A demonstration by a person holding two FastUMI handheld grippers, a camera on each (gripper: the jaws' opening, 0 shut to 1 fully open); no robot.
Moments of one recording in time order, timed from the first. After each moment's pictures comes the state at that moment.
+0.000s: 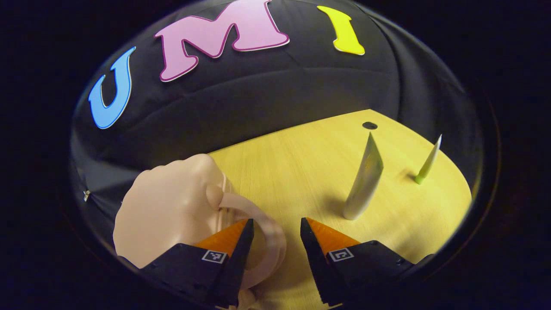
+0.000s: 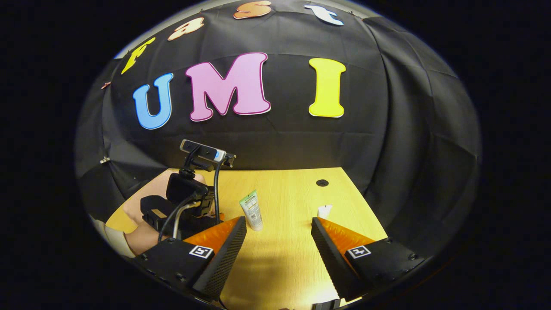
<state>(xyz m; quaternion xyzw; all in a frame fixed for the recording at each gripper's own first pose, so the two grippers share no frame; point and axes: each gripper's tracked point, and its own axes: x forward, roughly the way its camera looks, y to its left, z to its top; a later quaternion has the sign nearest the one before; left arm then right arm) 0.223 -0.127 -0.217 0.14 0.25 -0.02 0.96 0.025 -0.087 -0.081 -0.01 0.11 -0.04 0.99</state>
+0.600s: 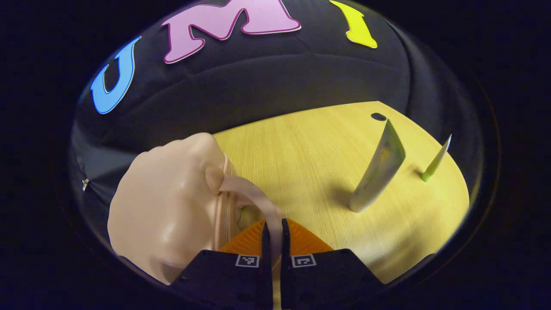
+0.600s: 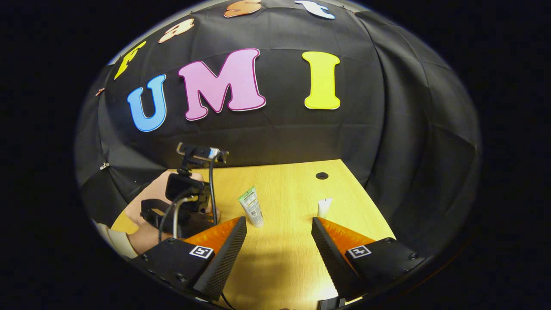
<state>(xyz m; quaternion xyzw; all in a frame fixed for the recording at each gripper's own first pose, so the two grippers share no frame) 0.216 -0.134 -0.208 0.09 0.27 -0.05 0.96 0.020 -0.084 -0.086 0.01 0.13 -0.04 0.99</state>
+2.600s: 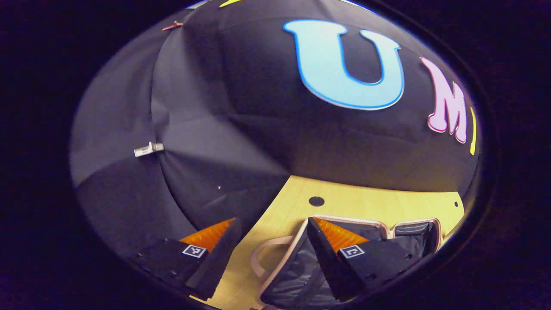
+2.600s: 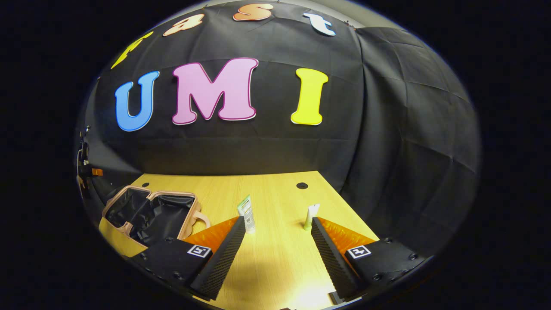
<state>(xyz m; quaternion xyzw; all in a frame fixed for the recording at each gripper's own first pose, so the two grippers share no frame) 0.192 0.400 -0.062 -0.05 0.09 0.16 0.98 0.003 -0.065 -0.056 -0.02 0.08 -0.15 0.98</state>
